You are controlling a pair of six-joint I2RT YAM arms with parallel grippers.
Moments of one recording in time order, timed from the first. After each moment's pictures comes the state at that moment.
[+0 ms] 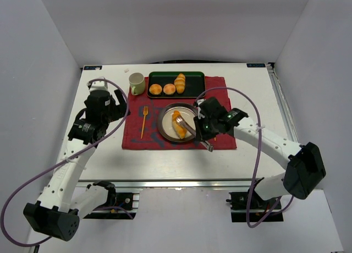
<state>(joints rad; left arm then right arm) -0.27 0.99 1.07 -0.63 -0.30 -0.41 0.74 1.40 1.13 -0.72 -0.09 0.30</state>
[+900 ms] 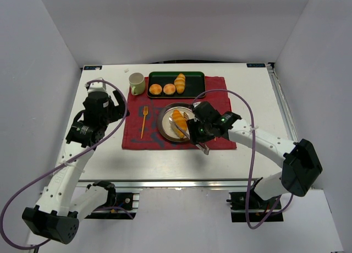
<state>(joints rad) -0.27 0.96 1.07 -0.64 -0.29 -0.43 0.82 1.43 1.09 -0.68 0.00 0.38</state>
